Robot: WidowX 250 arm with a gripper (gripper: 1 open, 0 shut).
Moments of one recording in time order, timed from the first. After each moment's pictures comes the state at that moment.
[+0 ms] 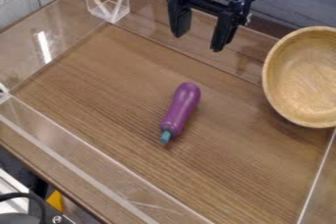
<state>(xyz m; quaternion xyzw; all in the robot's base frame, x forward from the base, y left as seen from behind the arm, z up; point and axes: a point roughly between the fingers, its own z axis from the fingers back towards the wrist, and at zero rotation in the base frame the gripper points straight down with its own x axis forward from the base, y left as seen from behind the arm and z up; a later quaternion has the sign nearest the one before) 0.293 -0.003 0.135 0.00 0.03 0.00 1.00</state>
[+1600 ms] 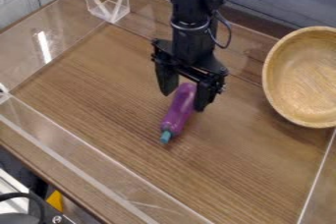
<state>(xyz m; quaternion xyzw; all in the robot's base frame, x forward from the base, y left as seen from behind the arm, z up) 0.270 0.001 0.060 -0.01 0.00 -0.04 1.00</state>
